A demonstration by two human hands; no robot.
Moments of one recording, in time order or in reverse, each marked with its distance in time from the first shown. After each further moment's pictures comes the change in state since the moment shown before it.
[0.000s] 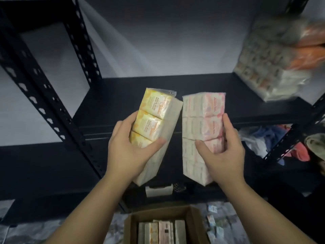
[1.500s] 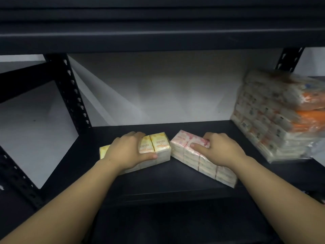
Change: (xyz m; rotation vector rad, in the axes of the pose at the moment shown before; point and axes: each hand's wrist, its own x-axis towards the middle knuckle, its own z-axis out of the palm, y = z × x) left_hand 0.238 -0.010 0.067 0.815 -0.405 0.155; right_hand 0.270 0.006 0.004 -0.888 -0.552 -0.015
